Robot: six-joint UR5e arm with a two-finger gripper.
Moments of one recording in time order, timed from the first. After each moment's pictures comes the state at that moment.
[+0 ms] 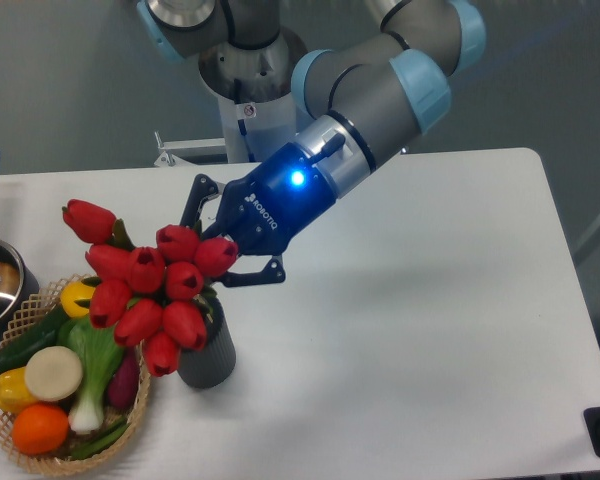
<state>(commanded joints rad) 2.52 -1.87 -1.62 -0.72 0.25 0.74</state>
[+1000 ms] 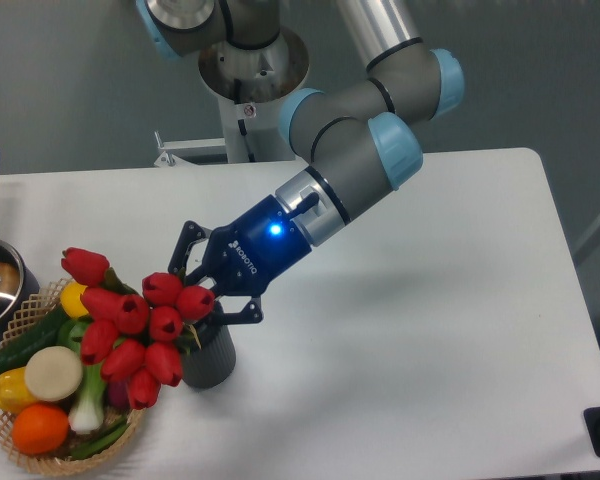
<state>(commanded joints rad) 2.49 -1.91 -1.73 -0.72 0.28 0.88</state>
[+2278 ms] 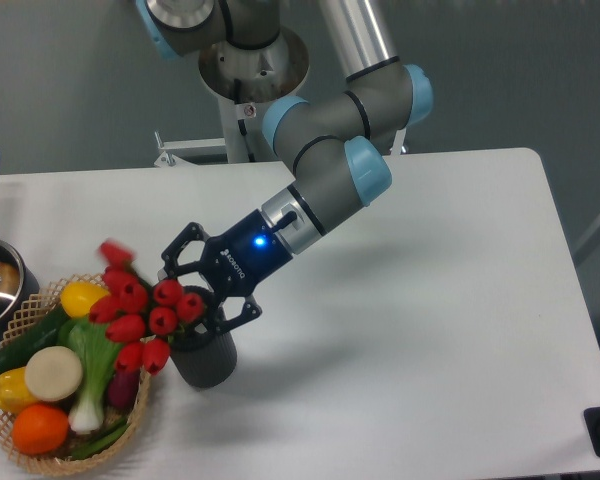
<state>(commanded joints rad) 2.52 -1.88 -1.89 -0.72 0.36 0.98</state>
